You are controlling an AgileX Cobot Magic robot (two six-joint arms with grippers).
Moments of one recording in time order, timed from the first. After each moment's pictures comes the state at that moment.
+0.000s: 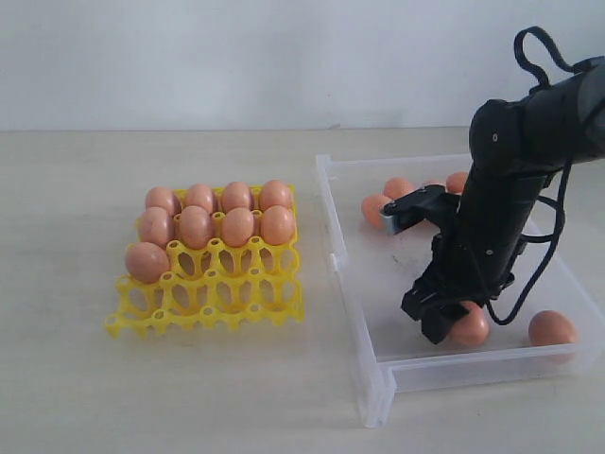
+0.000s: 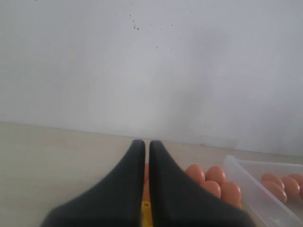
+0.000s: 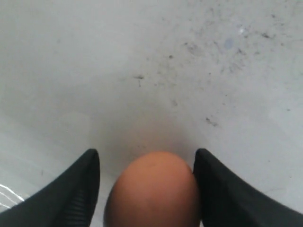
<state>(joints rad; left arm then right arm) -0.12 0.00 0.00 -0.39 0.02 0.19 0.36 1.96 -1.13 0.14 0.84 -0.40</state>
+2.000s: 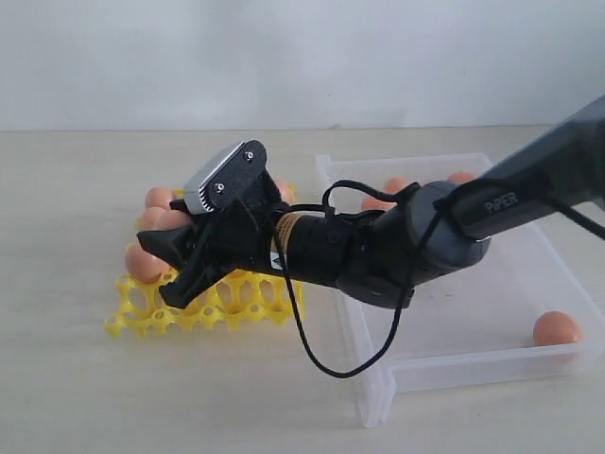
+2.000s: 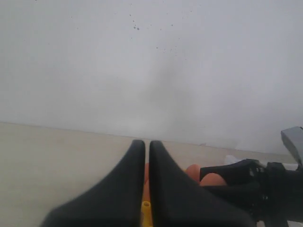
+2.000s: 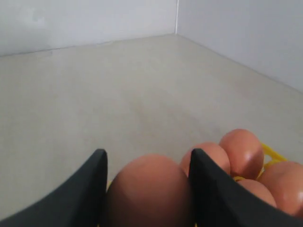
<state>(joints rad) -0.12 0.00 0.00 -0.39 0.02 0.19 0.74 2.14 -1.10 -0.58 -0.86 0.33</state>
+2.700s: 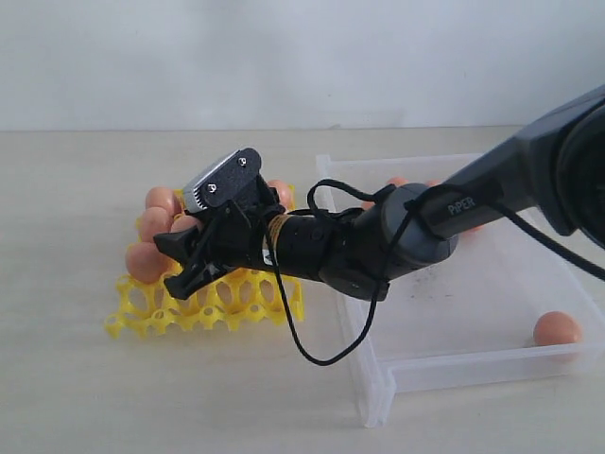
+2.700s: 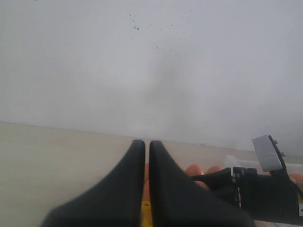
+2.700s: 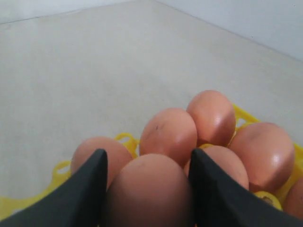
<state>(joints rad) -0.12 0.00 0.00 -0.39 0.02 0.19 0.73 2.23 -1.20 -0.54 -0.73 0.34</state>
